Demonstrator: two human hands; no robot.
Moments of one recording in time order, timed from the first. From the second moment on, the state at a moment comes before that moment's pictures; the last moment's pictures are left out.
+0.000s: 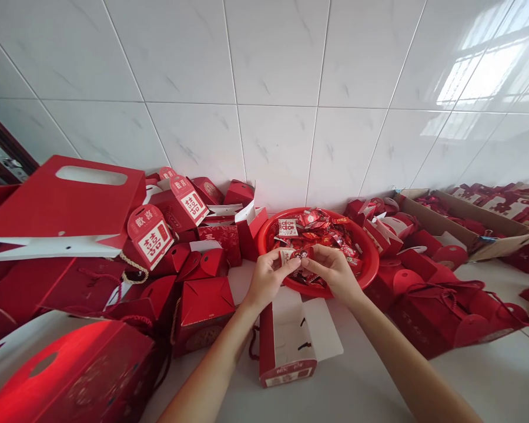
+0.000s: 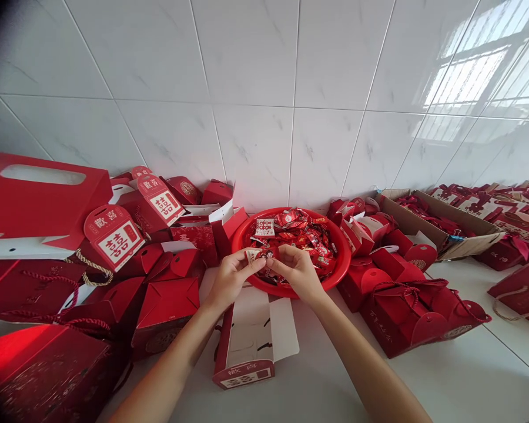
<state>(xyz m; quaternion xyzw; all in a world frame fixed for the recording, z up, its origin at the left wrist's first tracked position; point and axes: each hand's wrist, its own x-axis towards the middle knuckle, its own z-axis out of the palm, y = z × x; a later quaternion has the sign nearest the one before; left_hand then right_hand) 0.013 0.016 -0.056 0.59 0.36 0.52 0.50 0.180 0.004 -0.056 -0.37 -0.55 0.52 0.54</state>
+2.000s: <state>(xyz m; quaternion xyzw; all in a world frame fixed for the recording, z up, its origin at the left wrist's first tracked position) 0.008 0.028 -0.074 0.51 0.31 0.54 0.59 0.276 0.086 -0.027 -0.55 -0.76 0.28 0.22</state>
